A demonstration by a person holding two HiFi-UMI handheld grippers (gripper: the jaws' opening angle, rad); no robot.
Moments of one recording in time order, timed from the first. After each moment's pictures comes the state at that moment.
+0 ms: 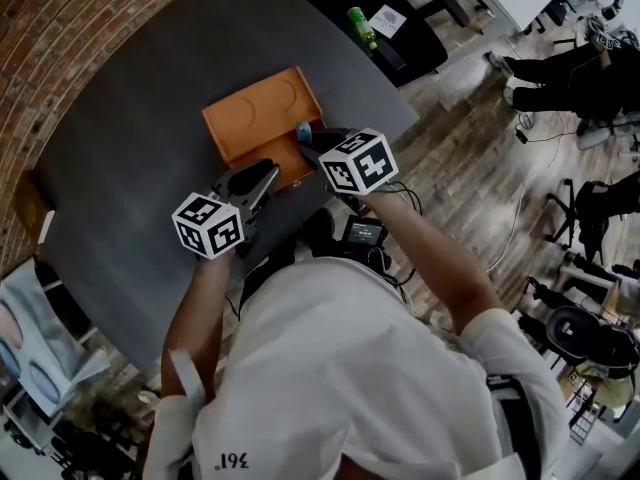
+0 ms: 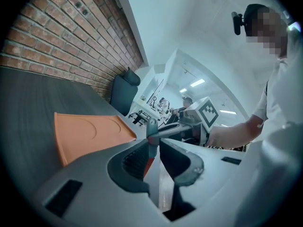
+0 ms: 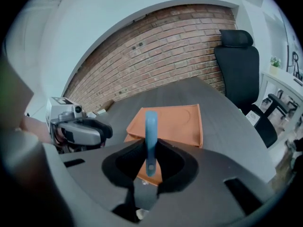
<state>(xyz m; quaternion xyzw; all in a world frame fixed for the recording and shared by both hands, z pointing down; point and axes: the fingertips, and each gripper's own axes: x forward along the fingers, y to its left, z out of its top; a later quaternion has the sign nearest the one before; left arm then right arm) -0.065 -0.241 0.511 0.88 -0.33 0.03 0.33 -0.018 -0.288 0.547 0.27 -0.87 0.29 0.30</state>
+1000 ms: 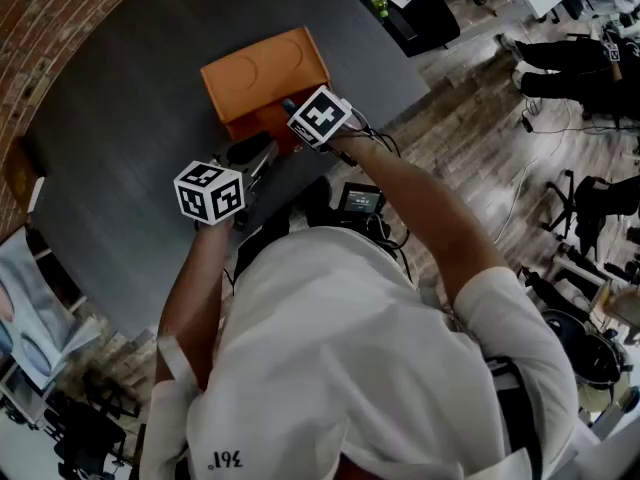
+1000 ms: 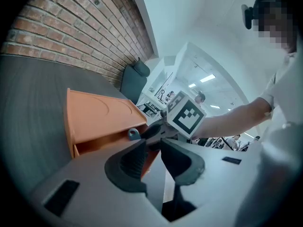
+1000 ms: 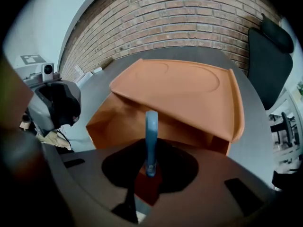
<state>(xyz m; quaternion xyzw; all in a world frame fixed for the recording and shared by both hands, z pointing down) -0.069 -0.227 0.561 0.85 -0.35 0.07 0.38 -0.033 -0.279 0.658 0.18 -0.81 0.24 0.51</state>
